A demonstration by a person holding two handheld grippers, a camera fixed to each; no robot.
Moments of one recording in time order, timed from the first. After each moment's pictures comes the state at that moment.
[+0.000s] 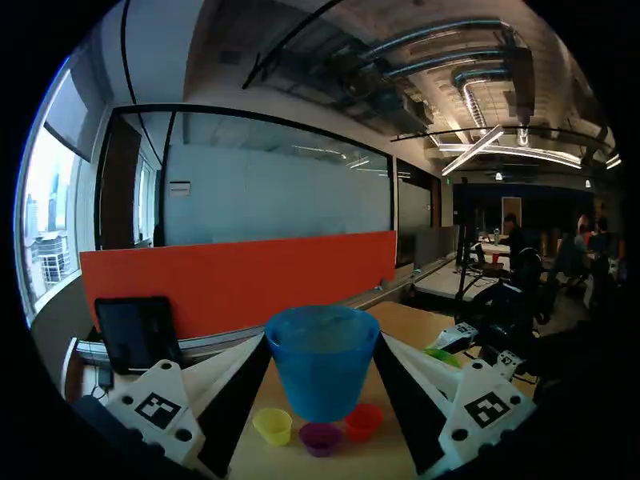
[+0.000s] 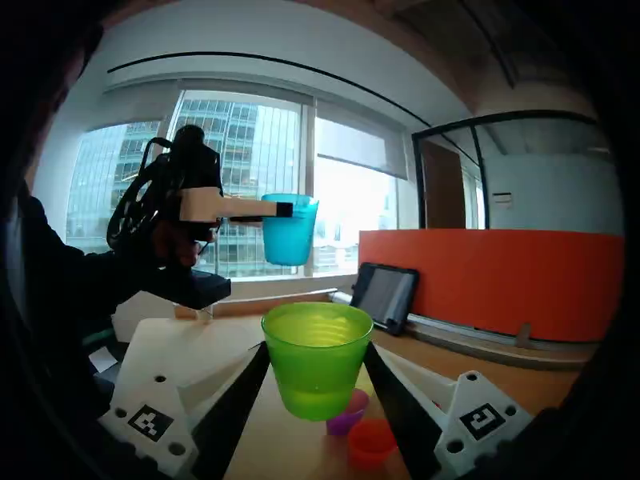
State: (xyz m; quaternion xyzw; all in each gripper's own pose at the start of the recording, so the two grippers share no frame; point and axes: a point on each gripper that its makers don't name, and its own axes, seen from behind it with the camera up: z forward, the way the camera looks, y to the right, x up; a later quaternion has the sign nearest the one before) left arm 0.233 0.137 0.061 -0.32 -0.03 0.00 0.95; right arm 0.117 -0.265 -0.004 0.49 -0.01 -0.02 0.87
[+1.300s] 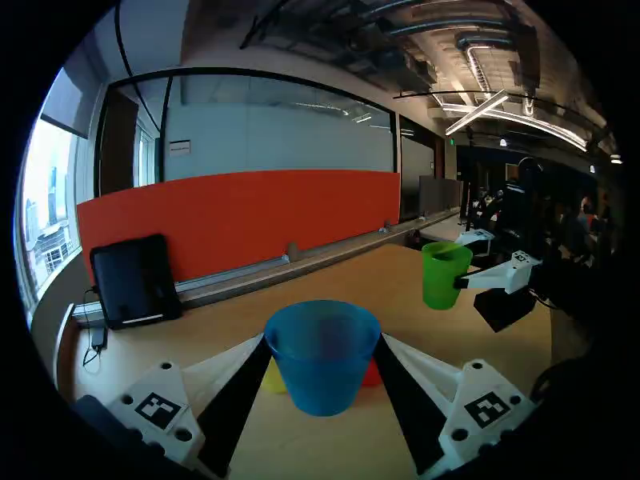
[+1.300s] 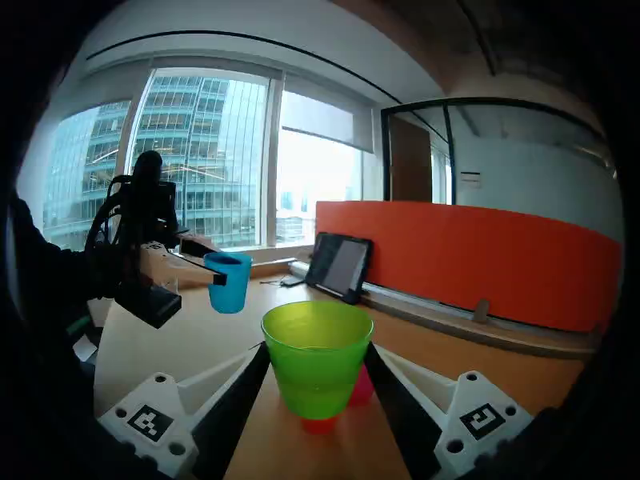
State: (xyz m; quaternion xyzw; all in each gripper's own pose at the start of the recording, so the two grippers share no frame) left arm 0.104 0.125 0.058 -0.32 -0.12 0.04 0.94; right arm 0.092 -0.192 0.024 0.42 -0.07 -0.05 0.90
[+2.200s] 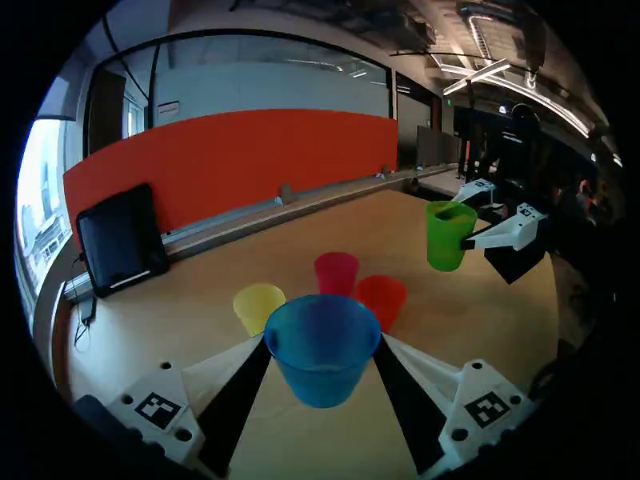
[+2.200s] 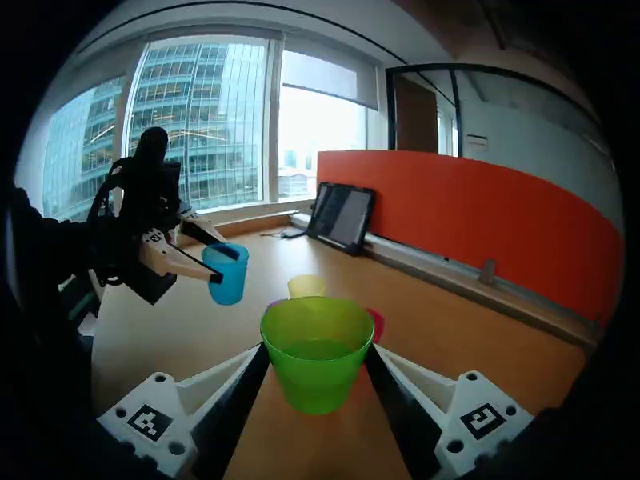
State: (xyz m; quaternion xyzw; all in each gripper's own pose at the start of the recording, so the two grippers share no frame) left arm 0.020 0.129 0.059 -0.32 -0.21 0.08 0.92; right arm 0.034 -0.171 0.024 0.42 -0.16 -0.09 0.89
